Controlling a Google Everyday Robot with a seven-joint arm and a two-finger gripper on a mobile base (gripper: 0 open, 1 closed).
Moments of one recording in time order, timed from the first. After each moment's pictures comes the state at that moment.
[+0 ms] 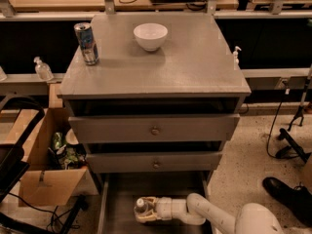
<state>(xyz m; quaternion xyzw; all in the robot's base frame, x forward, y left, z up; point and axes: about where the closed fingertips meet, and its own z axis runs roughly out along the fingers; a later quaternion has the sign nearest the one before) 0.504 0.056 0.197 -0.51 0.58 0.43 0.47</state>
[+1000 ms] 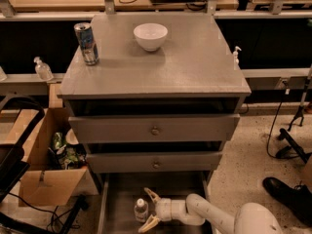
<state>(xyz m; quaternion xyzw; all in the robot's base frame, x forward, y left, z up) 0.503 0.060 0.197 -0.51 0.58 0.43 0.47</state>
